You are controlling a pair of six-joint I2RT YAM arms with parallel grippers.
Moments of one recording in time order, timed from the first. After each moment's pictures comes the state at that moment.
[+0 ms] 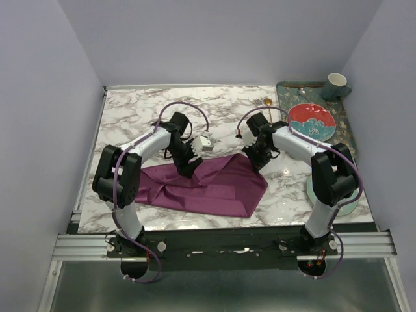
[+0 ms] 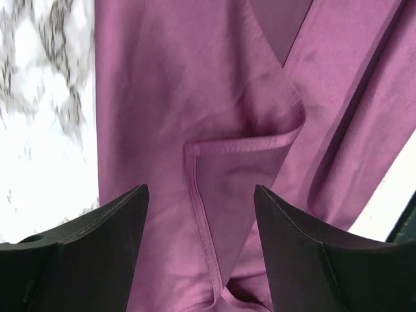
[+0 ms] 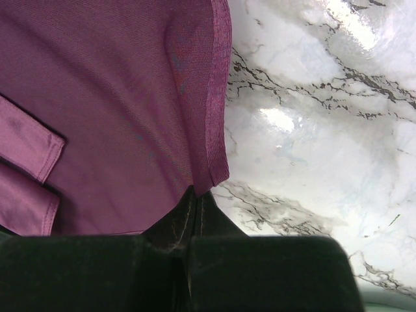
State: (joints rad) left arm -0.41 1.79 1.25 -0.84 0.50 0.78; right arm 0.47 1.80 1.26 -0.83 -0.15 -0.19
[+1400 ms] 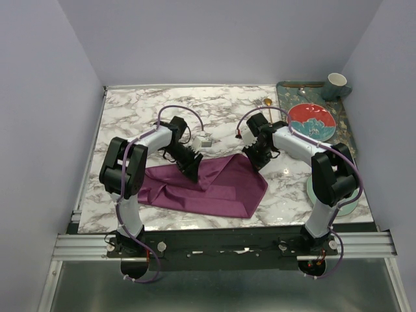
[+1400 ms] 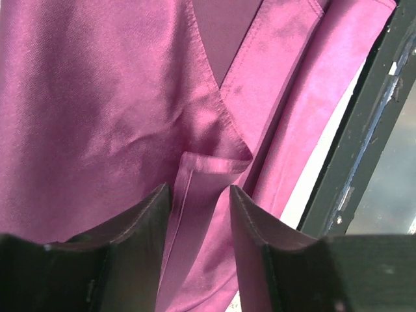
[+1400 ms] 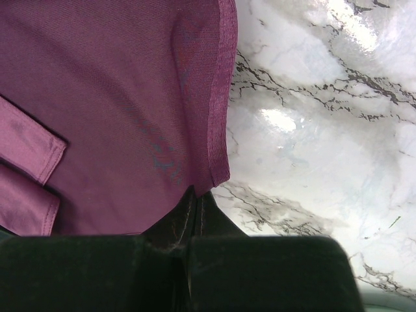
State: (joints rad) left arm -0.36 1.91 1.27 -0.91 0.78 0.60; right arm 0.47 1.80 1.26 -0.83 -0.16 -0.20
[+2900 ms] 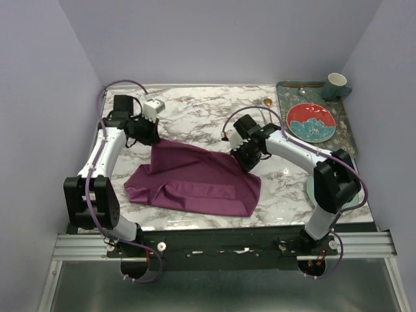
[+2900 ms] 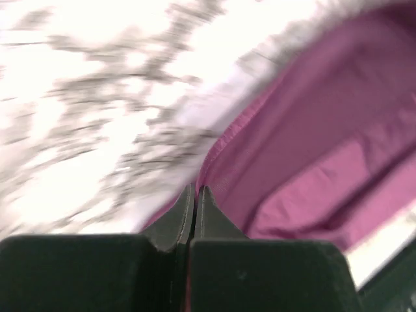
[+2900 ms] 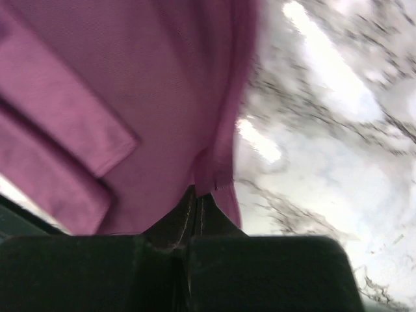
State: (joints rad) left arm -0.05 1.54 1.23 -0.73 0.59 0.44; right arm 0.56 1.76 1.30 -0.83 -0.17 -0.20
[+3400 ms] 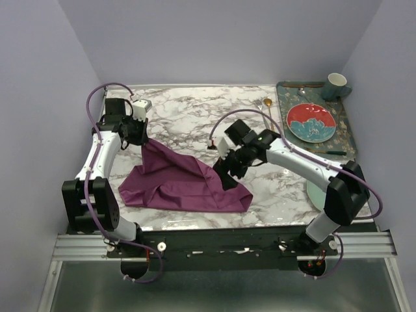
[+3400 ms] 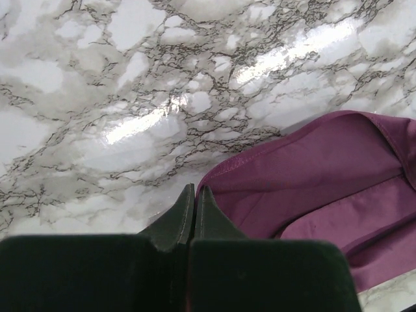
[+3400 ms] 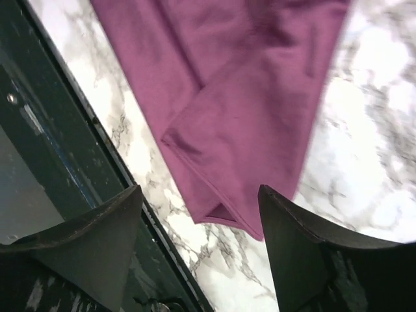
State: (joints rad) left arm 0.08 1.48 1.19 -0.61 0.40 0.28; right arm 0.81 1.65 1.30 -0.83 -0.38 -0.21
